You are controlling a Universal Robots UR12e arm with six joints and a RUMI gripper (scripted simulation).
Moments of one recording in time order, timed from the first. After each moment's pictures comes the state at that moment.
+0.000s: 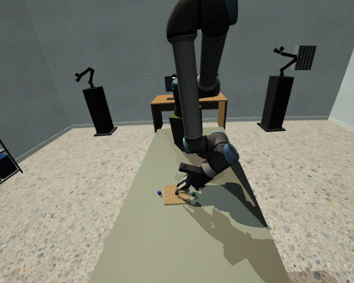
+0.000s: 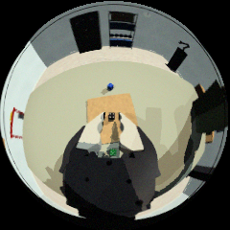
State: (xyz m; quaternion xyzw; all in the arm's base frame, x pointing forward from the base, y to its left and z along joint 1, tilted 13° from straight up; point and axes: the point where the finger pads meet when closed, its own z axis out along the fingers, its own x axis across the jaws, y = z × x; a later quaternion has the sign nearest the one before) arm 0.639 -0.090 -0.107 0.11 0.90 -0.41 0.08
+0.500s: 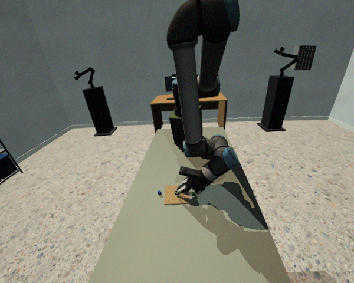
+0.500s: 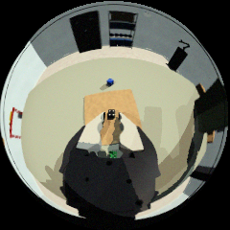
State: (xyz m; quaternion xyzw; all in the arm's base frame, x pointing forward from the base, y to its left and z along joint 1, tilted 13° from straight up) arm 0.644 -0.092 -0.129 0.11 0.90 -0.41 0.08
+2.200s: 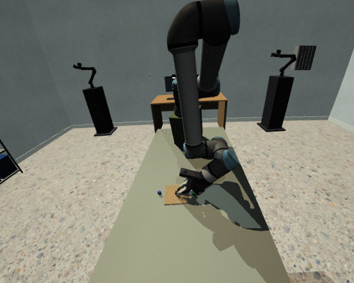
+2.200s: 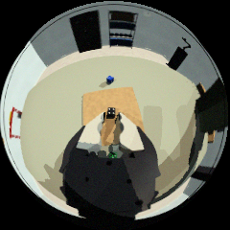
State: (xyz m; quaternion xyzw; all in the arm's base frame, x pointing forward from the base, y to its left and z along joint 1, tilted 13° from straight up) arm 0.647 -0.092 -0.140 0.11 0.90 -0.41 0.08
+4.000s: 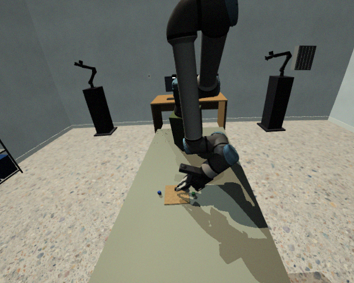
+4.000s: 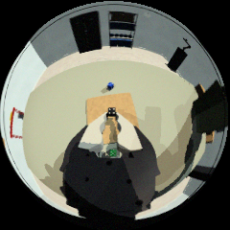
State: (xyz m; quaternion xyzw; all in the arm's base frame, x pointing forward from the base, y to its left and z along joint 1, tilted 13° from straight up) arm 0.640 -0.090 -0.111 0.11 0.90 -0.41 0.08
